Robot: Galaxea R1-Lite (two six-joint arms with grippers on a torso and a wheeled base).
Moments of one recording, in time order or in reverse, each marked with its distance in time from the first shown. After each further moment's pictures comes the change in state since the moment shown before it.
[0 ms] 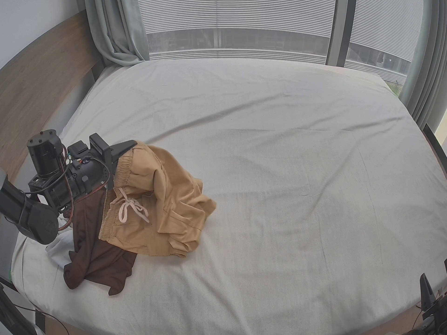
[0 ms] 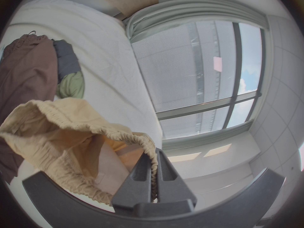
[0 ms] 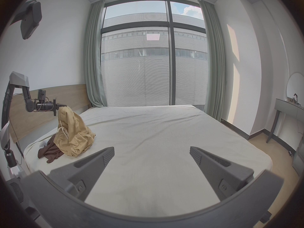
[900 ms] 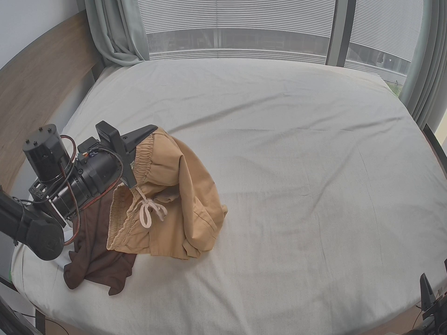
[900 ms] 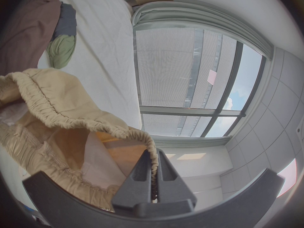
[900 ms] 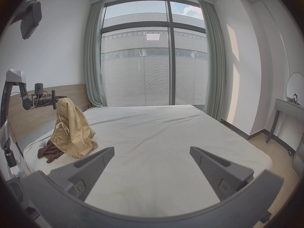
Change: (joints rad) left arm -0.191 -0.079 0.045 -0.120 0.115 -0.296; right arm -0.001 0.000 0.000 0.000 -0.001 -0.001
